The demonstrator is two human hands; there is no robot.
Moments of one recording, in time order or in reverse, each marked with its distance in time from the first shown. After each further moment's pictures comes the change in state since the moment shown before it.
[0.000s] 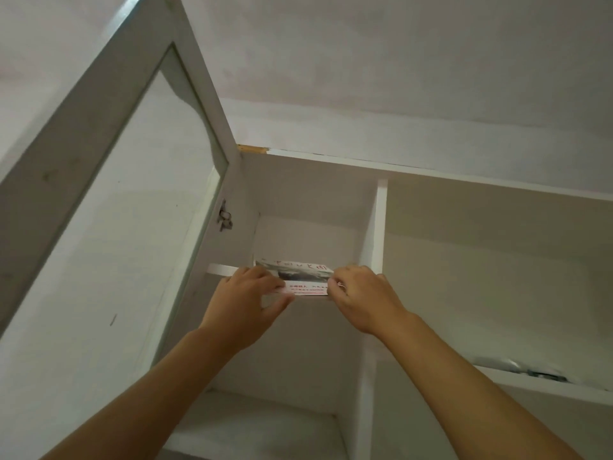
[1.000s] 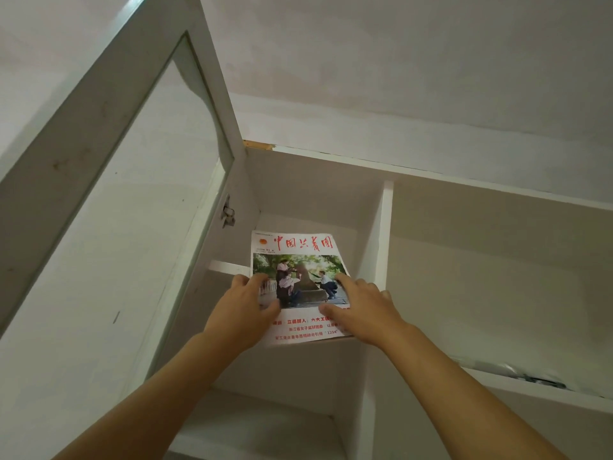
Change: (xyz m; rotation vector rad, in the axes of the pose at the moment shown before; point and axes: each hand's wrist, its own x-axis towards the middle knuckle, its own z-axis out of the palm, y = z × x) left_hand -0.002 -0.022 0.030 -0.198 -0.206 -0.400; right_hand 0.006 0.016 0.041 0.039 -0.097 0.125
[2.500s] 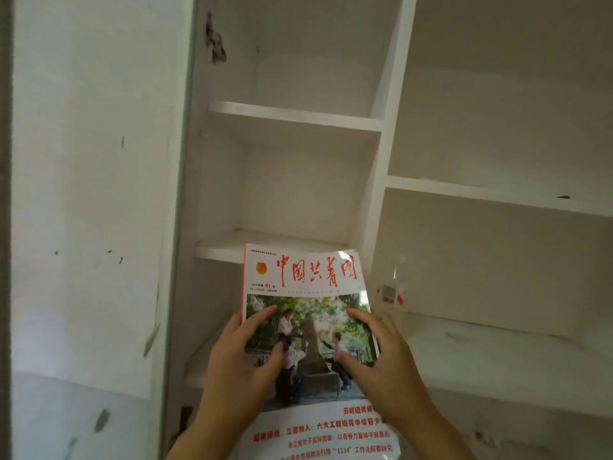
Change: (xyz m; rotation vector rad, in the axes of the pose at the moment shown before) left_hand -0.342 -0.021 0.027 -0.462 -0.125 -0.204; right_hand -0.355 -0.030 0.103 0.957 -0.130 0.266
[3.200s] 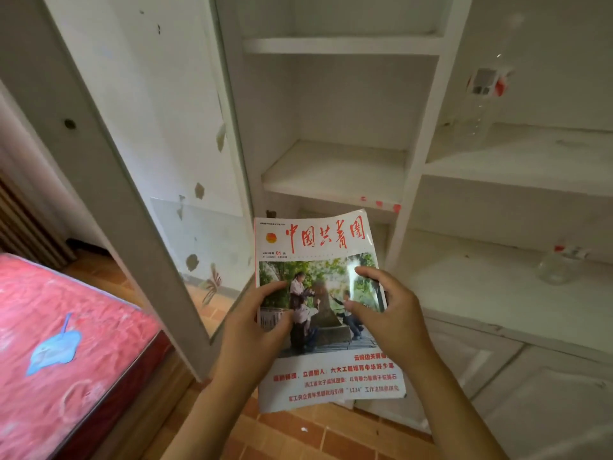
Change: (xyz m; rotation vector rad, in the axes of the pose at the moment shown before) left_hand -0.263 -0.040 -0.059 0.251 -0.088 -0.483; right_hand -0.224 0.055 0.094 0.304 -0.226 0.419
